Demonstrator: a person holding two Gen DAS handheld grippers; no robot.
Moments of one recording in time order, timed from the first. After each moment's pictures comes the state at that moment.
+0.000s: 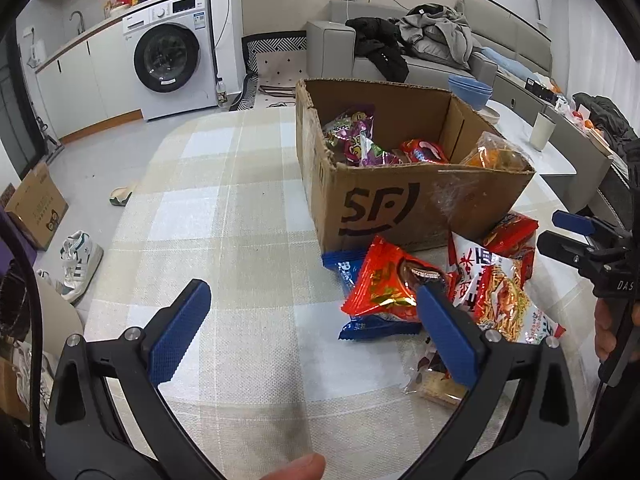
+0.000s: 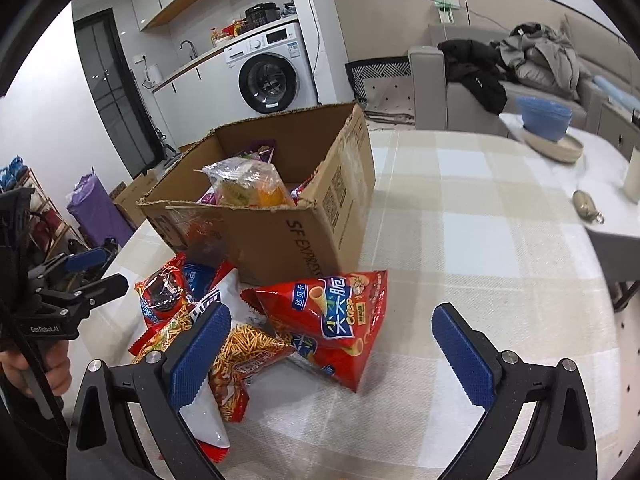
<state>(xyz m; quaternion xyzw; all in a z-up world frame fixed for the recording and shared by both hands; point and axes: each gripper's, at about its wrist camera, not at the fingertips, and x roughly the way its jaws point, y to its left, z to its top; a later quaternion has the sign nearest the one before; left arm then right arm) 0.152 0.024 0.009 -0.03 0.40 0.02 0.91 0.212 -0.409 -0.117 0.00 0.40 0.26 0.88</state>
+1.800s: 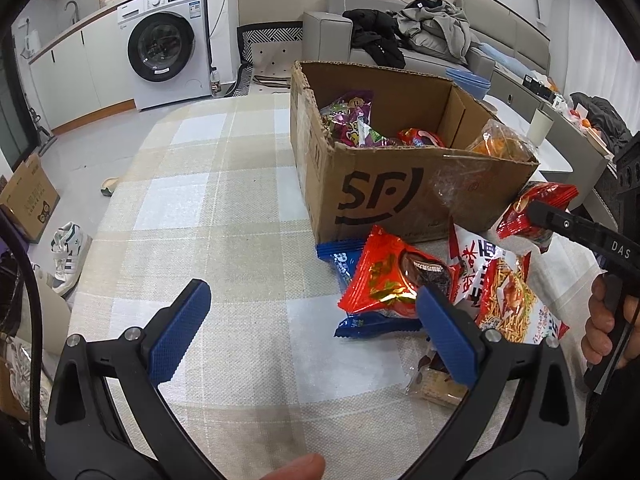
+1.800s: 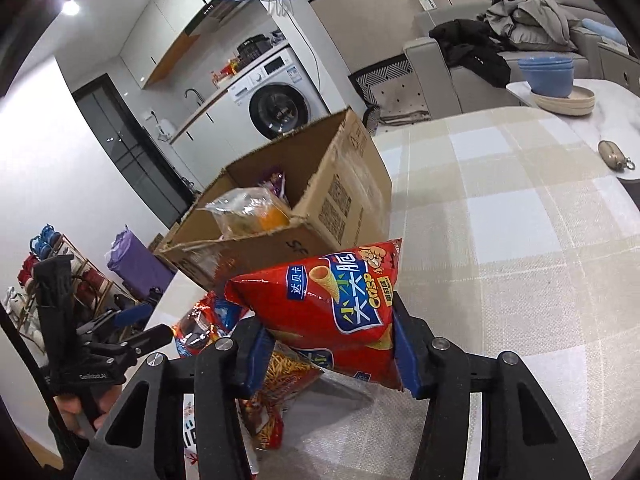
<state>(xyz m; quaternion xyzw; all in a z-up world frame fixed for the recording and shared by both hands) 0.163 0.025 -0.012 -0.04 0.41 0.01 0.91 0.223 -0.424 -0.133 0.13 0.38 0.30 0.87</state>
